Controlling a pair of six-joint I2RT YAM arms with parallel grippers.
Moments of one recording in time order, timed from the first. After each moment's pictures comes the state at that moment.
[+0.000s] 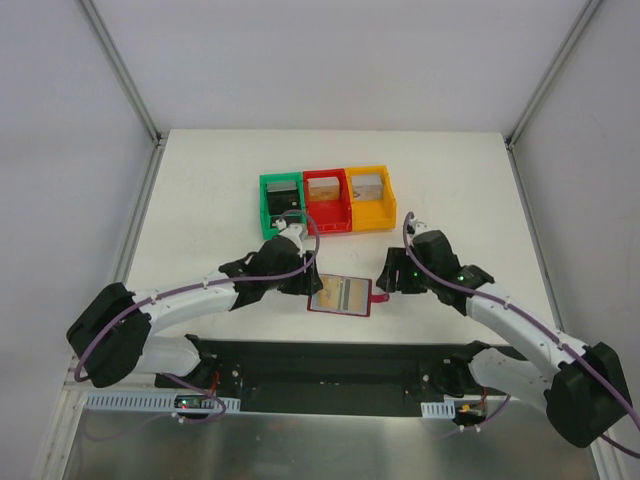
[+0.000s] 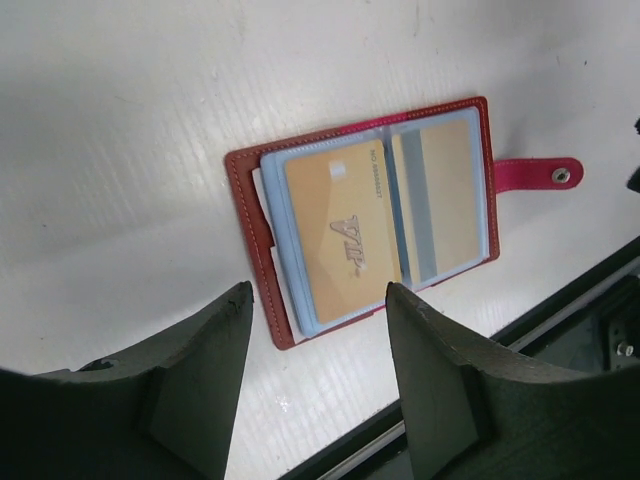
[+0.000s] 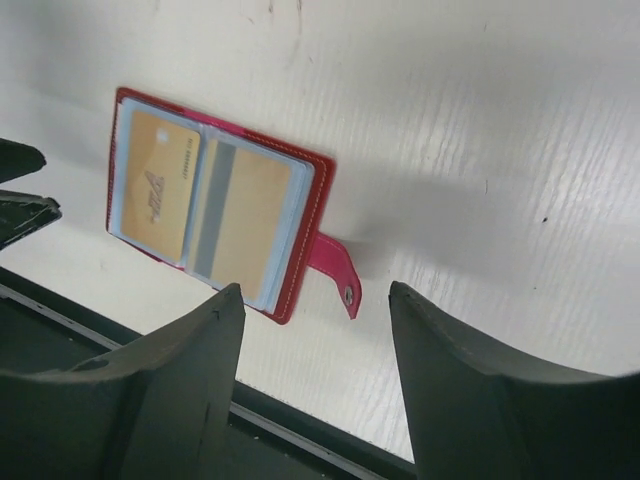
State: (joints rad) left arm -0.85 1.28 0.61 -0.11 0.02 -0.67; right arm 0.57 1.02 0.55 -0.39 -0.11 0.52
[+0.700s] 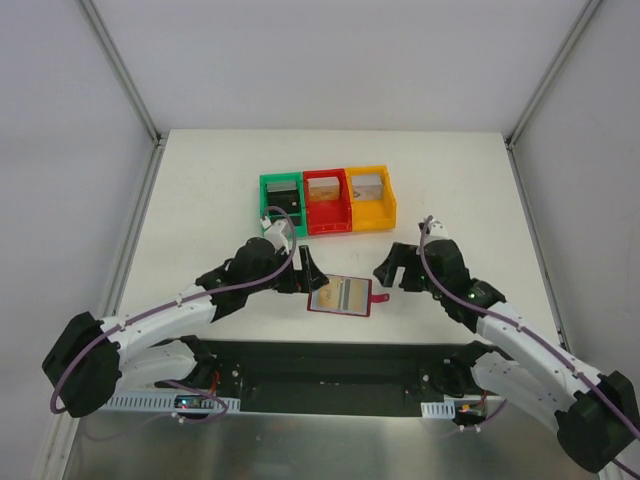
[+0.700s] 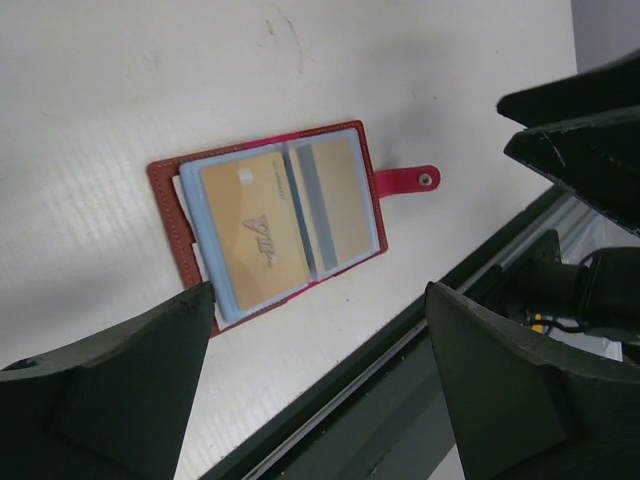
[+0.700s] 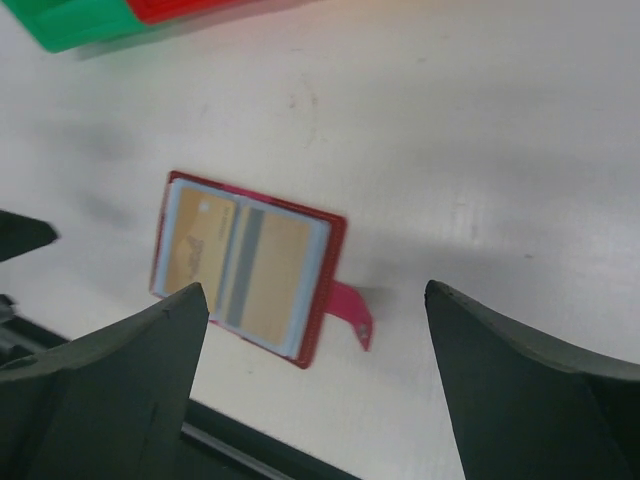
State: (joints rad) left arm -0.78 1.05 0.52 -0.03 0.12 -0.78; right arm 0.59 0.82 0.49 -0.33 0.06 0.59
